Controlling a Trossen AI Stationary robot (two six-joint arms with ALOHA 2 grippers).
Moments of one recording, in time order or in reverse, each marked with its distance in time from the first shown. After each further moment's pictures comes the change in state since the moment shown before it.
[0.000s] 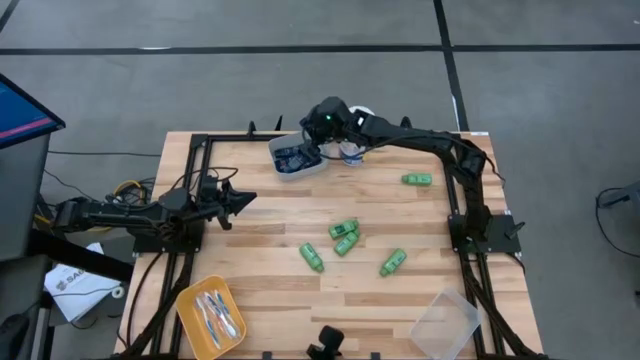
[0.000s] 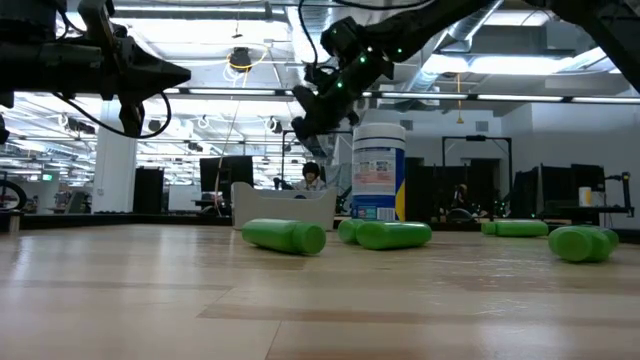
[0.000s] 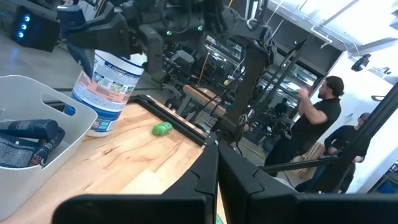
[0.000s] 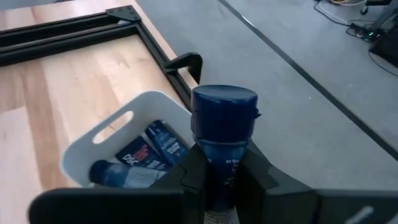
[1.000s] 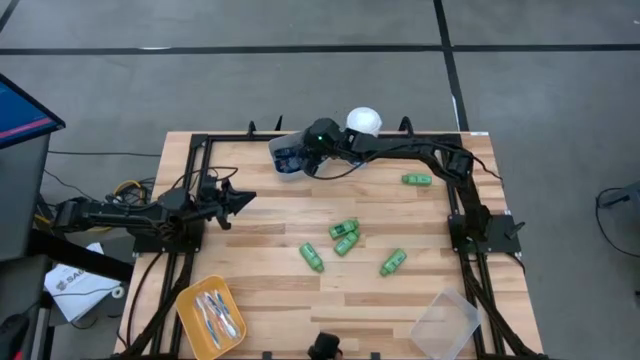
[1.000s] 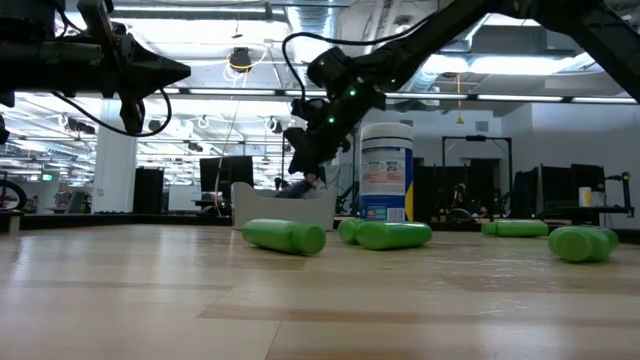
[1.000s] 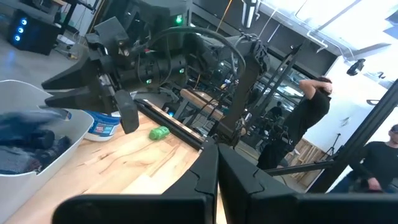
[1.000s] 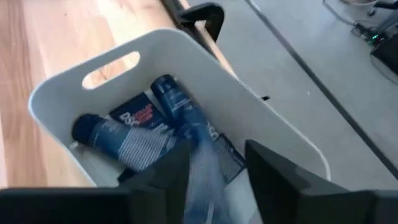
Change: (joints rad) left arm 0.000 0.000 0.000 0.021 0.001 0.000; right arm 0.039 0.097 -0.096 0.127 0.059 -0.087
